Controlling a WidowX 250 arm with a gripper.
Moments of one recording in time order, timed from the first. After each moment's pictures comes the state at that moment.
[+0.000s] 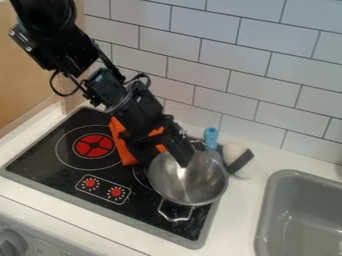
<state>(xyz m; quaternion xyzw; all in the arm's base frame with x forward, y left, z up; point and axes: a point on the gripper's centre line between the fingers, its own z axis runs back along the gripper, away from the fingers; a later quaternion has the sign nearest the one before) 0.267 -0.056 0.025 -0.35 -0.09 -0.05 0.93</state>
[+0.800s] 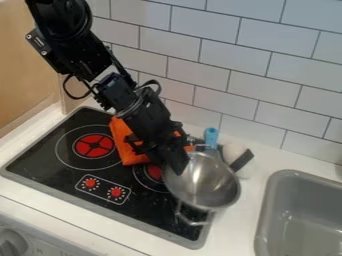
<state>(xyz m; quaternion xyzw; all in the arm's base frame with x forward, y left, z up) 0.271 -0.061 0.018 -0.33 -0.08 -0.06 0.94</state>
